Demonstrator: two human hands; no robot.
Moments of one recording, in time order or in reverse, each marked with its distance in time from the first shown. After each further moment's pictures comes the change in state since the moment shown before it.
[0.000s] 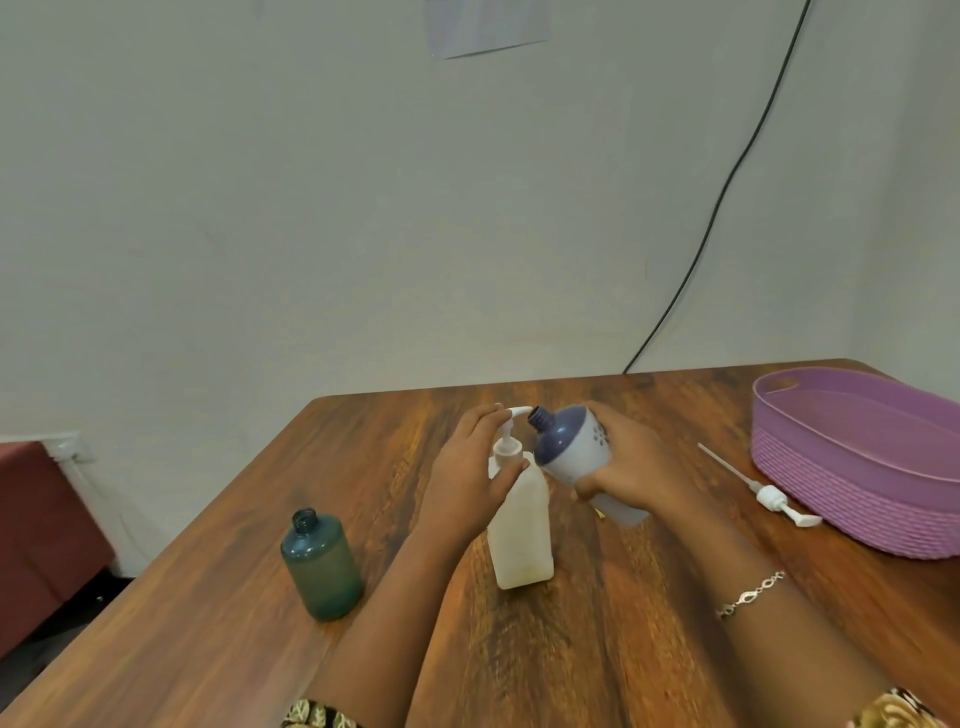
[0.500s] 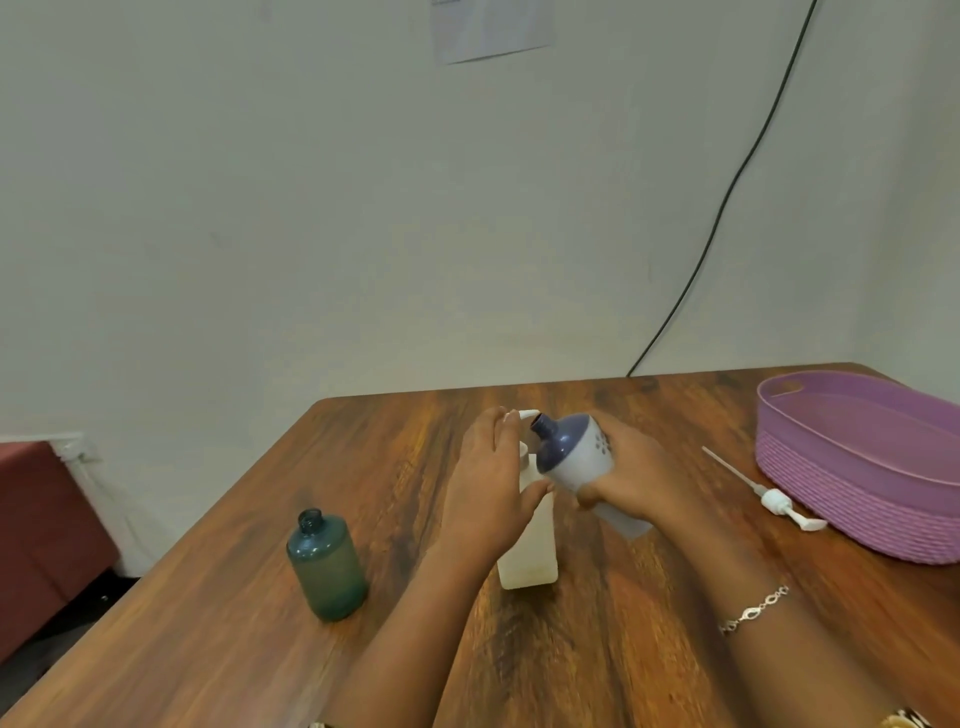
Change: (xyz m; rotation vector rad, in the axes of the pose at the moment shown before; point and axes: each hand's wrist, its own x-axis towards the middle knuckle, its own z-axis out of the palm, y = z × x) left_hand -0.007 0.014 0.007 0.144 -0.108 -0.043; right_hand -0.004 0.001 0.008 -0.044 0.002 0.043
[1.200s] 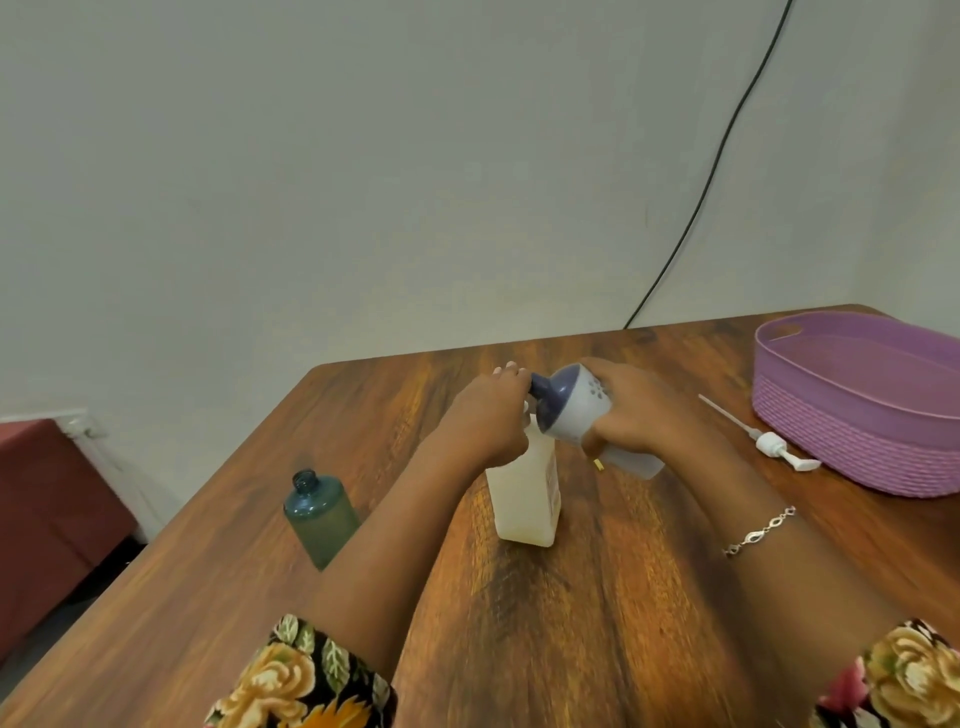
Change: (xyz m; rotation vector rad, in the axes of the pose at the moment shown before) left_hand 0.027 0.030 -0.032 0.235 -0.388 0.012; right_hand -0.002 -0.011 -0.021 -0.151 -0.053 -0.004
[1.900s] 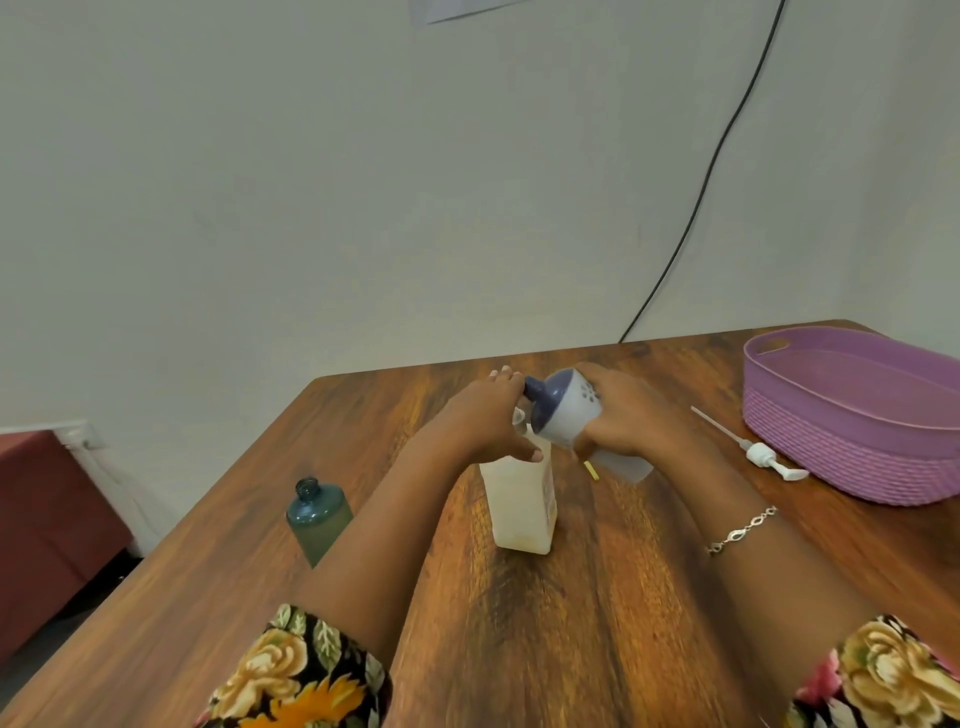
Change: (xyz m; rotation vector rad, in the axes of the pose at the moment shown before) left_hand -0.002 0.000 -0.013 -0.015 -0.120 -0.013; right_hand 0.000 -0.005 -0.003 -0.016 0.007 -0.009
